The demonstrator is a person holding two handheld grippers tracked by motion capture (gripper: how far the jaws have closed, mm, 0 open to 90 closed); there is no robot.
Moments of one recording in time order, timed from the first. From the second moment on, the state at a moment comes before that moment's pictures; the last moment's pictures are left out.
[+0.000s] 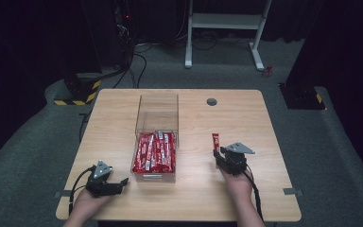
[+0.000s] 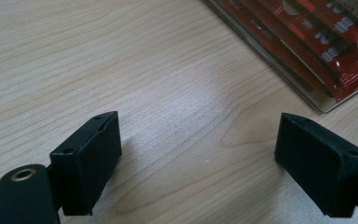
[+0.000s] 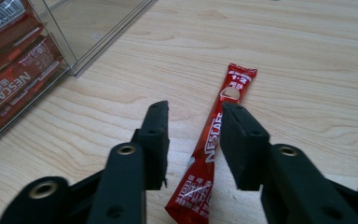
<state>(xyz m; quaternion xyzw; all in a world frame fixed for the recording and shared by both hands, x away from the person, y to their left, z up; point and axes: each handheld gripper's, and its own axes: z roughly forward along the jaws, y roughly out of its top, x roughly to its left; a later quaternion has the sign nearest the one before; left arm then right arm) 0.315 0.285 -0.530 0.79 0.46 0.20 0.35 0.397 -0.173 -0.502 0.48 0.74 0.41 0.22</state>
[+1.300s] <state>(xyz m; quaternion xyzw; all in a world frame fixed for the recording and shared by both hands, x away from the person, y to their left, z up) 0.316 0.286 -0.530 0.79 0.46 0.20 0.35 0.338 -0.244 -0.492 0.49 0.73 0.40 0.27</state>
